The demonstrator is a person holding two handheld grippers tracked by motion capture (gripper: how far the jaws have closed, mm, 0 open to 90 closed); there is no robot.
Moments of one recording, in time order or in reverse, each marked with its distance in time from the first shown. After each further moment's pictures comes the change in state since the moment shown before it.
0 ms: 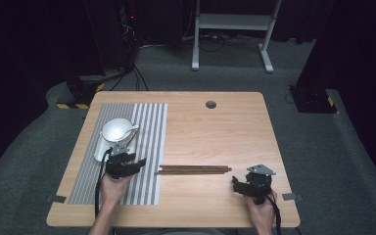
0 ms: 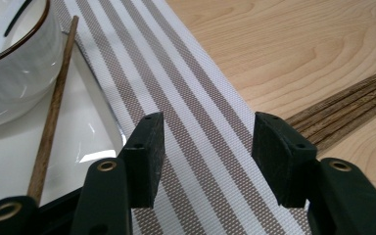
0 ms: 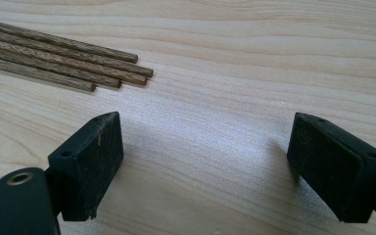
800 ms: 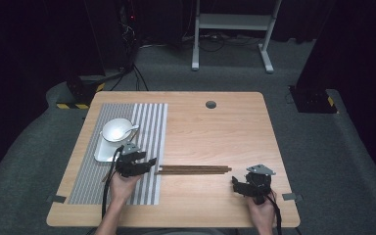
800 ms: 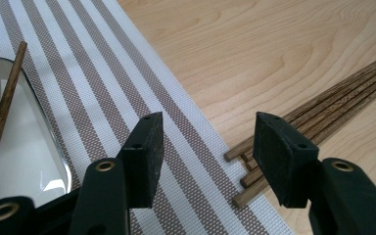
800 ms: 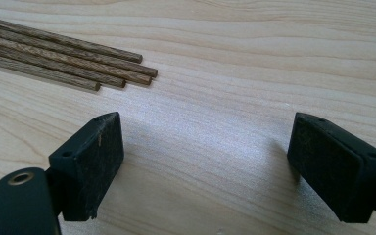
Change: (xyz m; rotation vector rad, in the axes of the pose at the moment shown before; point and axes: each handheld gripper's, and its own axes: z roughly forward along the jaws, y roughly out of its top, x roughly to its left) left arm -0.024 0.013 0.012 -0.008 -0.043 0.049; right arm 0.000 0.000 0.000 -0.001 0.013 -0.013
